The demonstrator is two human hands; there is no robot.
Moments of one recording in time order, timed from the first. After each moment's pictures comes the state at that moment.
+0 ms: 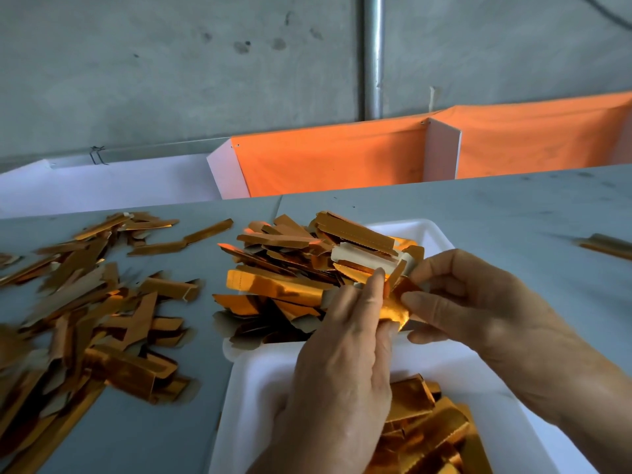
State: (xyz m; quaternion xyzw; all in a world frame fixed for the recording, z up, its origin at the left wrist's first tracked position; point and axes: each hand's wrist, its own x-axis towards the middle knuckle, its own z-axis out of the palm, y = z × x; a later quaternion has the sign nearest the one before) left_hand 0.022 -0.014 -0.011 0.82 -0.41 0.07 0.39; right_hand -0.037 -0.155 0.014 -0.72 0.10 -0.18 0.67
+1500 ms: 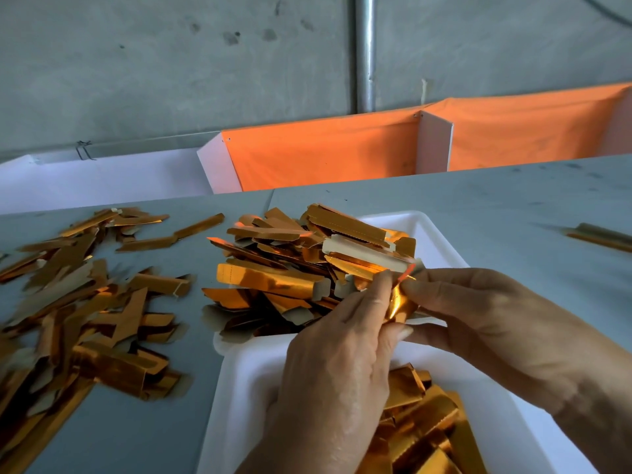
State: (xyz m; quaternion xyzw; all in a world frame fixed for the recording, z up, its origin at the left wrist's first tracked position) left_hand 0.016 -0.018 -0.007 0.81 -0.45 0.13 0.36; right_hand -0.039 -0.171 0.004 -0.66 0.06 -0.03 0.75
